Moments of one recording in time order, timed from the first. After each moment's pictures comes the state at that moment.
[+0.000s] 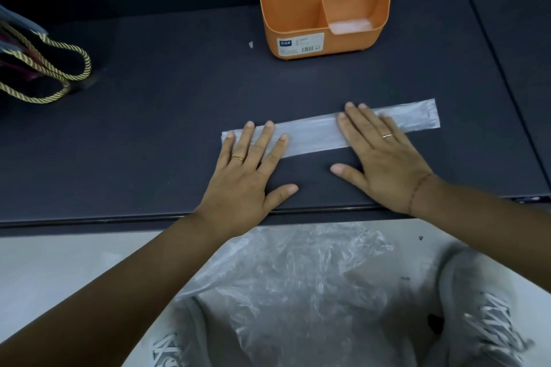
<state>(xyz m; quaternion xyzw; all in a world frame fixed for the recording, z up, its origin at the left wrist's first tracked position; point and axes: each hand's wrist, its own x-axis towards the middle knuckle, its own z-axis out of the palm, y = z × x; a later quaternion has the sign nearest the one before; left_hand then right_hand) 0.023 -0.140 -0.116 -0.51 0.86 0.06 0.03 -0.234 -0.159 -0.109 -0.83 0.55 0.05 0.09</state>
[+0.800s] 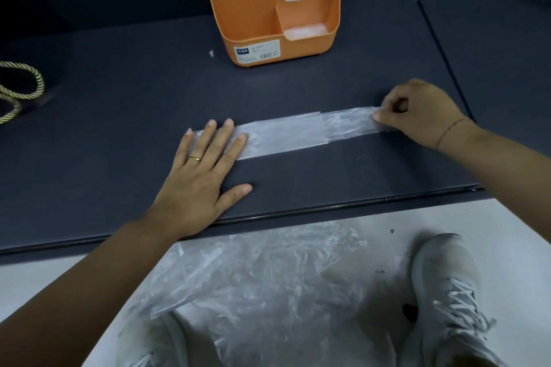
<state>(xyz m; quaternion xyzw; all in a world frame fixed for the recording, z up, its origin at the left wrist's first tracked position) 0.039 -0.158 -0.112 -0.47 0.88 0.03 0.03 -0.323 -0.205 -0.073 -0.63 0.73 -0.12 0.23</state>
